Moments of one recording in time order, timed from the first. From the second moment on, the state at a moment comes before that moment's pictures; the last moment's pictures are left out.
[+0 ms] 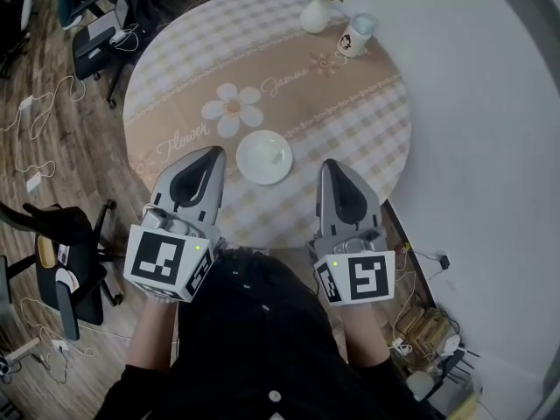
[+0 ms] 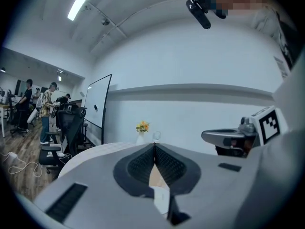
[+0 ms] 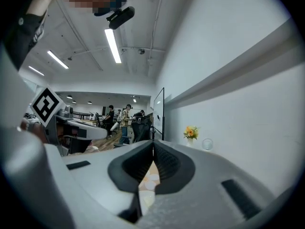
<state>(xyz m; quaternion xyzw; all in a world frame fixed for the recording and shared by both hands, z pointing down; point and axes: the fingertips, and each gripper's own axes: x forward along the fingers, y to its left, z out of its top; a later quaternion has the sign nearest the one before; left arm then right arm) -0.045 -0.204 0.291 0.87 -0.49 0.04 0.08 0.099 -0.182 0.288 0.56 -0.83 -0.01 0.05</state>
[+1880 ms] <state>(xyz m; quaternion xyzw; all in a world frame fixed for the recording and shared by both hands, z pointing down) -0.039 -0.192 0.286 0.88 -0.47 0.03 0.09 0.091 -0.175 0.289 0.55 -0.83 -0.01 0.06</state>
